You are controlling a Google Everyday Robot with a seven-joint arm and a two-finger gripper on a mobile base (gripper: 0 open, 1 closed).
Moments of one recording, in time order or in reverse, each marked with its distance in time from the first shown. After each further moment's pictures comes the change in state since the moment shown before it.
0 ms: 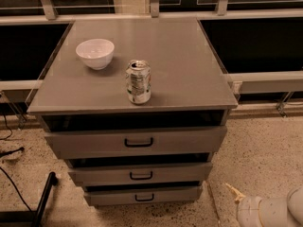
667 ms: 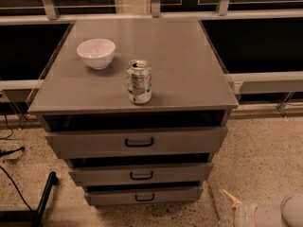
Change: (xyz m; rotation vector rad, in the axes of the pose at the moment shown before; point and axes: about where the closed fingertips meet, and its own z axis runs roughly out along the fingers) arm 0.014 0.011 0.021 -0.015 -0.007 0.001
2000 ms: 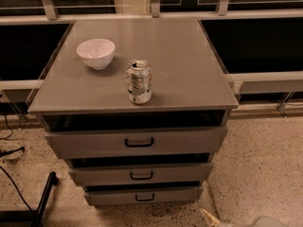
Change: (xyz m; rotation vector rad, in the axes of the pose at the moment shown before) arm 0.066 0.037 0.141 -0.074 -0.125 -0.069
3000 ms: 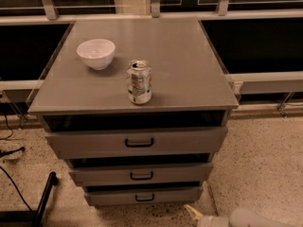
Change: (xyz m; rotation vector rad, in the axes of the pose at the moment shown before) arm 0.018 -0.026 0.085 -0.044 -0.042 -0.058
